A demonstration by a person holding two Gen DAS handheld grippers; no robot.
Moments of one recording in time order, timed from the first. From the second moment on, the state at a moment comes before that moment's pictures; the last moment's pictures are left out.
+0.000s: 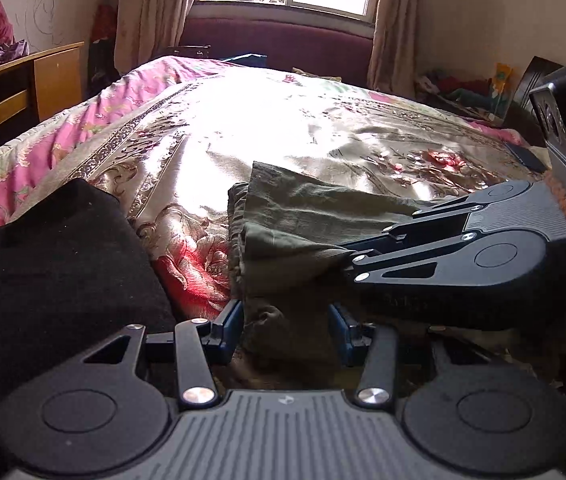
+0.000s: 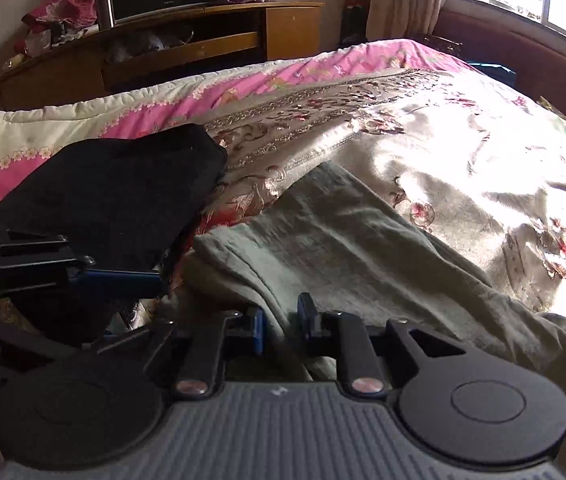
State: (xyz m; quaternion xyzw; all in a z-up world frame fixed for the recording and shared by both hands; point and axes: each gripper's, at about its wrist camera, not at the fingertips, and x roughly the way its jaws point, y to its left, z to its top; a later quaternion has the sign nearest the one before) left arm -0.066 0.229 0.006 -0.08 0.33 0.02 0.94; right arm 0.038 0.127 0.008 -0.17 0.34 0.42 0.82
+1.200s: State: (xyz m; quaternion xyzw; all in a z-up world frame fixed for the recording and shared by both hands) left arm 0.039 0.177 -0.013 -0.02 0.37 -0.07 0.93; right arm 0.268 -0.096 -0.008 0.16 0.46 0.39 0.78
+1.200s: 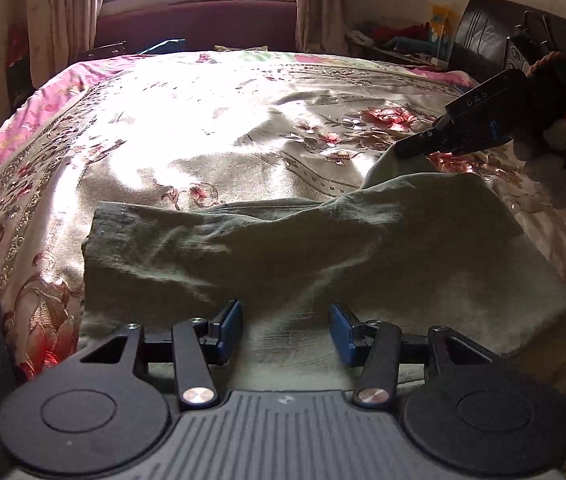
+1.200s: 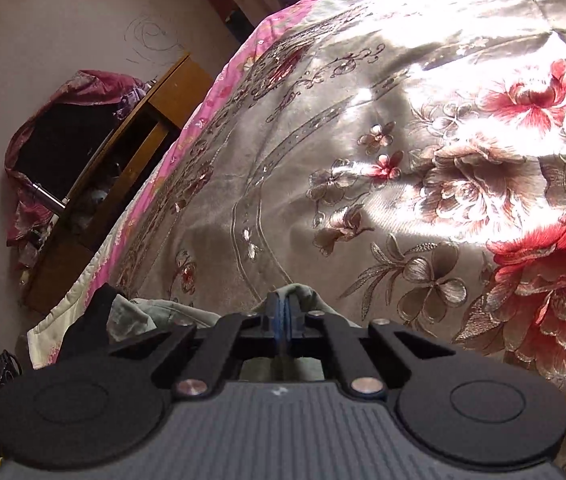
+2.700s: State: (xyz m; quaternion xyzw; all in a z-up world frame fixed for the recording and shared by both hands) left arm 0.071 -0.008 0.001 0.09 0.40 -0.24 0.88; right arm 0.183 -0.291 -0.028 0.31 0.46 0.17 0.81
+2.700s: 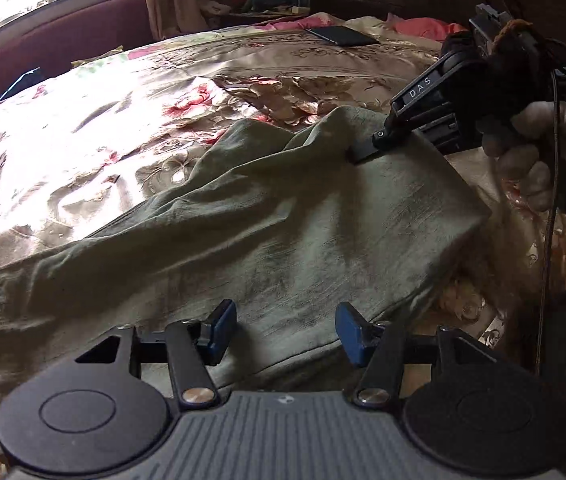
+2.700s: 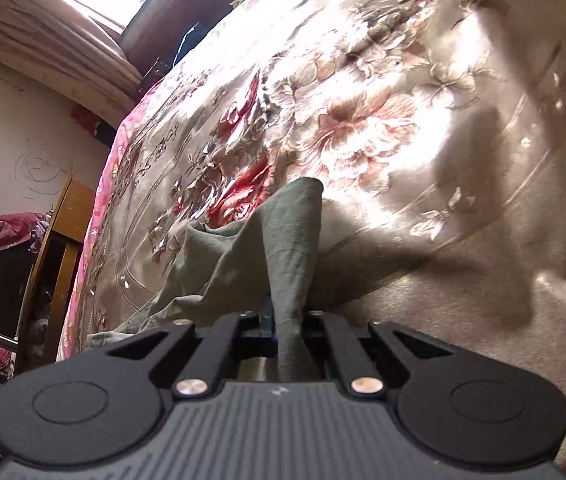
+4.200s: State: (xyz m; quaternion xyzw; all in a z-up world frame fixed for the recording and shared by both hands) left arm 0.004 -0.054 0.024 0.00 0.31 -0.30 0.90; right arm 0.171 -0.155 0.076 0.23 0.48 0.14 0.83
